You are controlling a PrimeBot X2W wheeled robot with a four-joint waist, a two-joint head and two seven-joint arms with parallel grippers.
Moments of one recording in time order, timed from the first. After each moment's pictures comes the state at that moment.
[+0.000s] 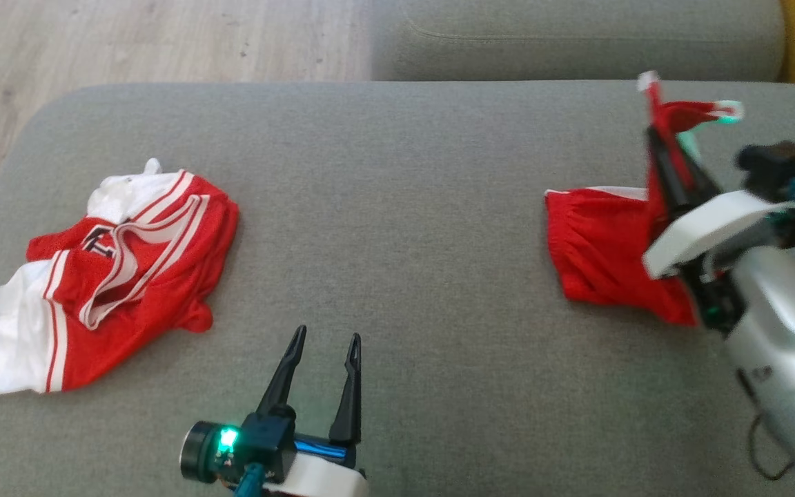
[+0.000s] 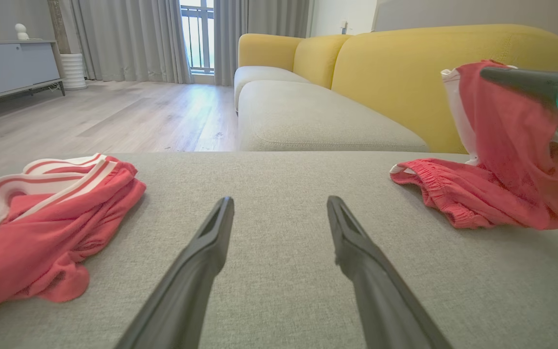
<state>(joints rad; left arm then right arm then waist) -0.04 0.05 -0.50 0.23 -0.23 0.15 -0.25 -0.68 -0.36 0.60 0.78 0.69 0.12 -0.24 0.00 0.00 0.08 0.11</state>
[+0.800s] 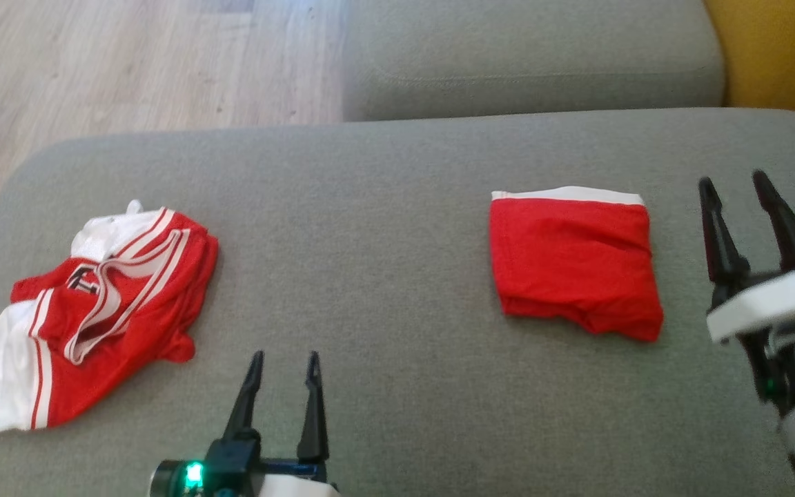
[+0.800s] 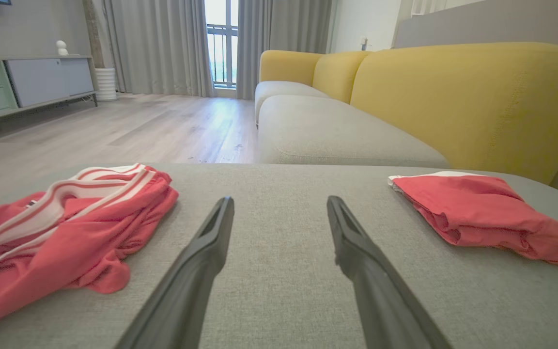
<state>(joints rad) 0.04 0.05 -0.43 0.20 -0.24 0.21 -0.25 -0.37 -0.40 0.27 0.51 0.50 0.12 -0.25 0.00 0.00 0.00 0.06</state>
